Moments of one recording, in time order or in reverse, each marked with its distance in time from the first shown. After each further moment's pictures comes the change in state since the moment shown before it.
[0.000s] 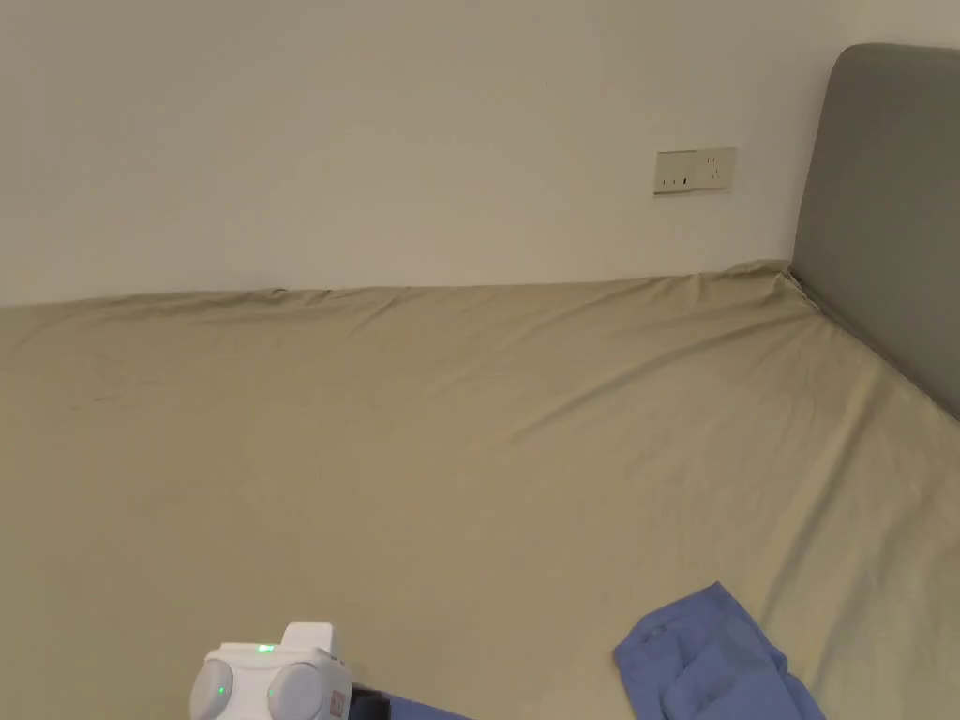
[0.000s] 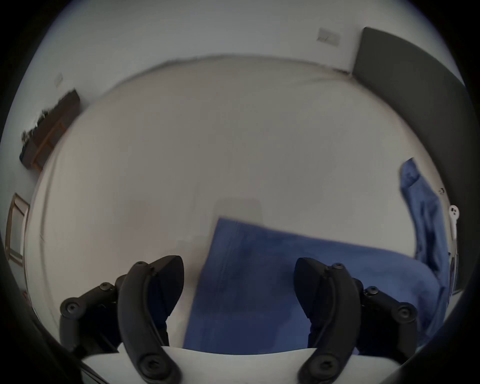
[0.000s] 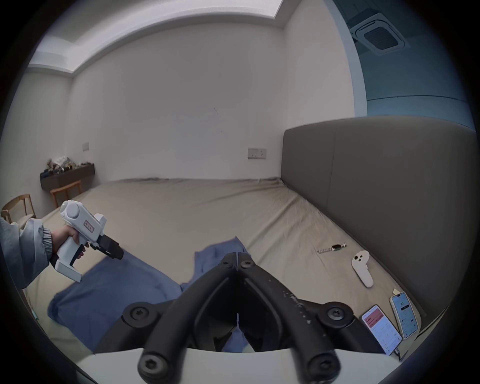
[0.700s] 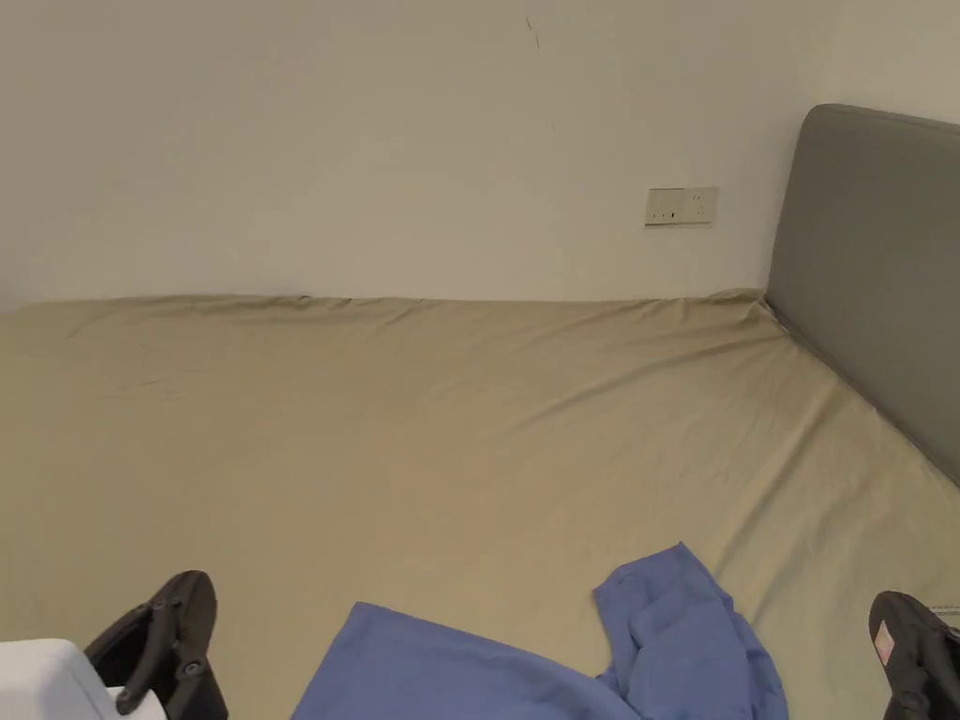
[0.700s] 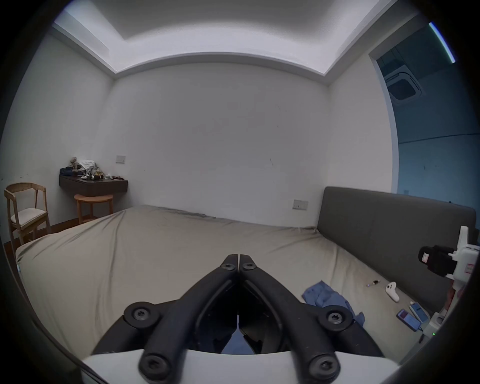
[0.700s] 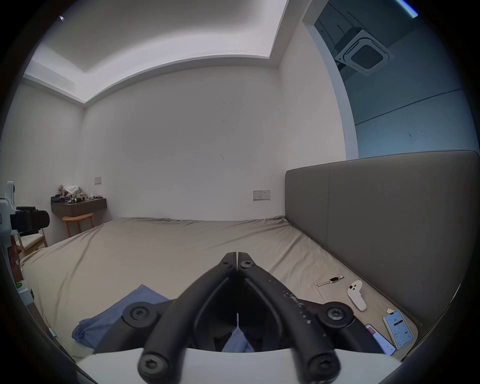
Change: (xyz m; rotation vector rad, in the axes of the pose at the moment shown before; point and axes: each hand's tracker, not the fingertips) left arm -0.023 -0.235 0.354 1.029 -0.054 0.135; right arm -0.004 0.041 0.106 0.267 0.048 -0.046
